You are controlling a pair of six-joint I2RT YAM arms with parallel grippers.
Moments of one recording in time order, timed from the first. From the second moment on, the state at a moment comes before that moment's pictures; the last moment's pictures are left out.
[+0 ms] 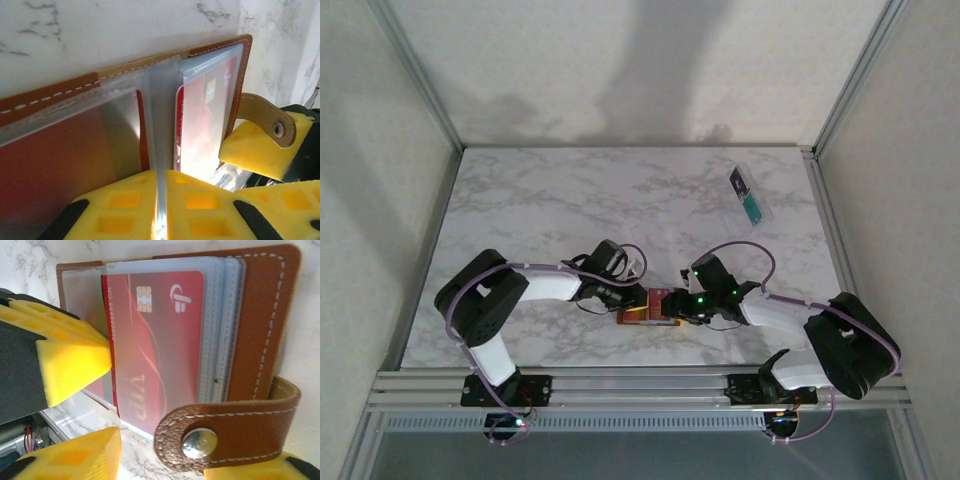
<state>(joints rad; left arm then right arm) -0.70 1.74 0.76 -0.02 0.59 -0.85 0.68 1.35 0.47 -0.11 -0.50 0.79</state>
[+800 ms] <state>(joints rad) -0.70 1.75 0.77 -0.02 0.59 -0.85 0.68 1.37 0.47 -0.10 -0.50 0.78</state>
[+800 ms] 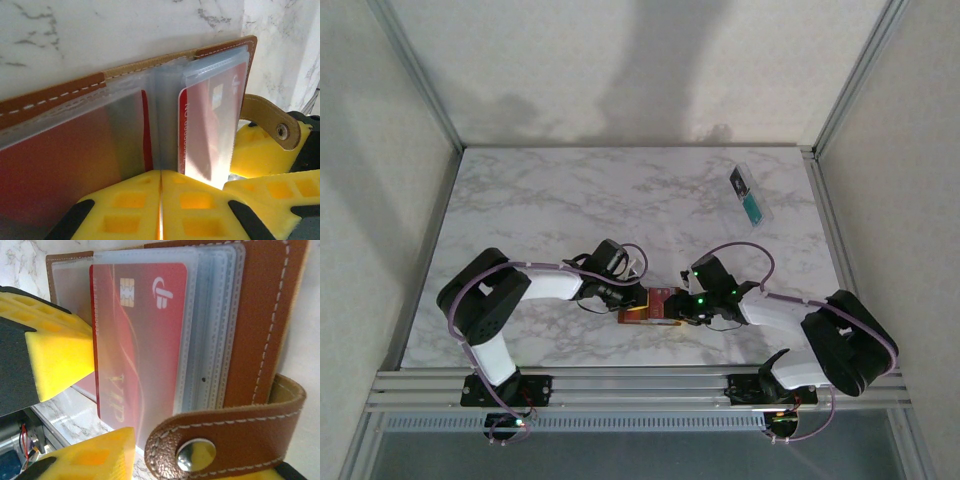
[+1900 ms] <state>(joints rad) -0.69 1.68 0.78 -0.06 0.54 -0.86 0.68 1.34 0.51 -0.09 -0.59 0.72</state>
